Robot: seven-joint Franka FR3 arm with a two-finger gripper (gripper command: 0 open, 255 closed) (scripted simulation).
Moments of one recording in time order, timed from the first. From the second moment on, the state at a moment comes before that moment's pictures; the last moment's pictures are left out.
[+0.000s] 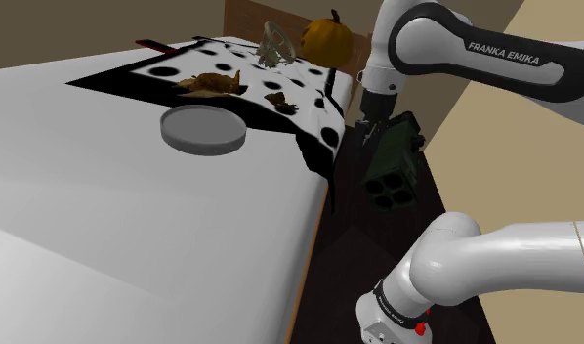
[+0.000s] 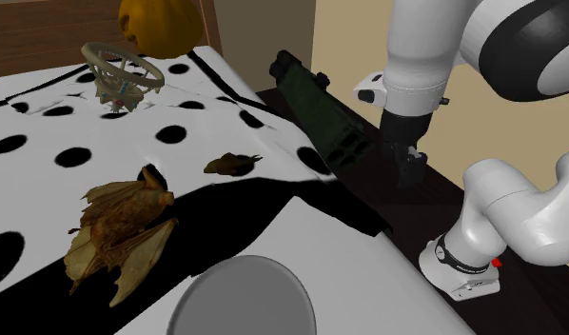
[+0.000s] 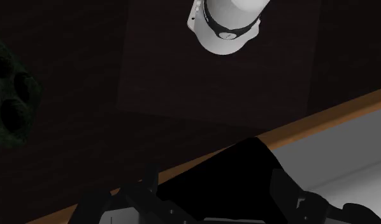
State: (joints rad) arm 0.02 -0.74 -0.07 -2.36 -0.09 1.44 -0.08
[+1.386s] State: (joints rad) arm 0.06 -0.05 -0.18 -1.71 -0.04 1.61 -0.35
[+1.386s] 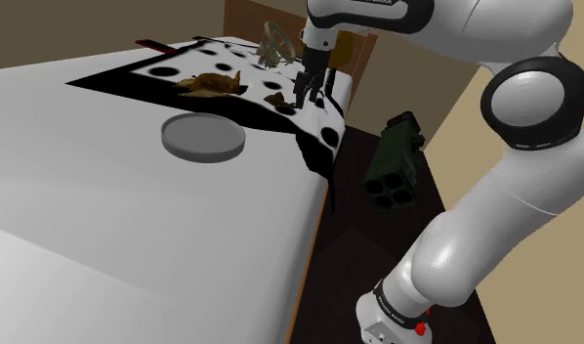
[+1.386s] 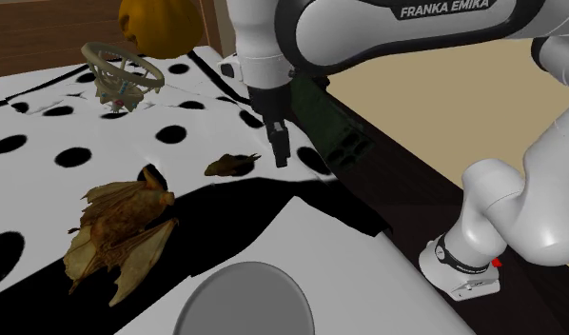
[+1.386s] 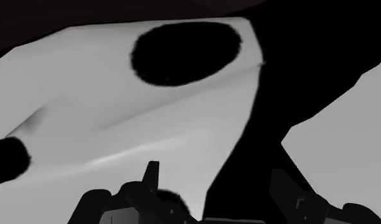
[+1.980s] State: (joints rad) arm 0.04 0.25 -0.18 -1.31 0.03 1.55 -0.45
